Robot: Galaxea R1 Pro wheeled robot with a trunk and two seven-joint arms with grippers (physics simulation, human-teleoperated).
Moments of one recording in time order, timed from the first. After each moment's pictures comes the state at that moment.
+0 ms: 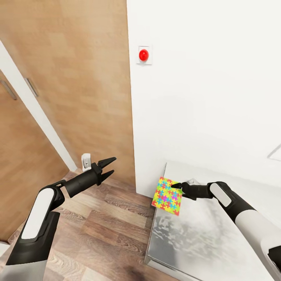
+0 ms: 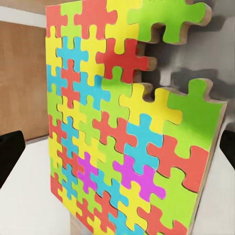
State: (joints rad) left arm -0.51 0.05 0.07 -1.59 1.47 0.95 0.11; right arm -0.90 -0.28 0.35 -0.58 -0.98 0.84 0.31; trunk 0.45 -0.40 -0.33
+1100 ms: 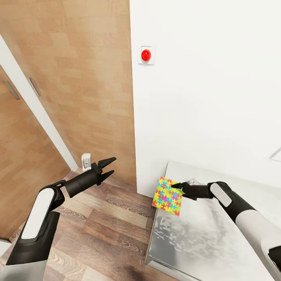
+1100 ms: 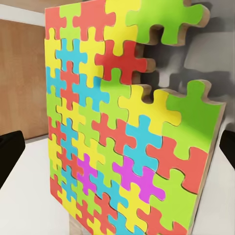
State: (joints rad) left arm -0.51 0.05 0.07 -1.59 1.47 0.95 0.11; right arm -0.90 -0.29 0.35 -0.58 -0.98 0.84 0.31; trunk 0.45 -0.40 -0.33
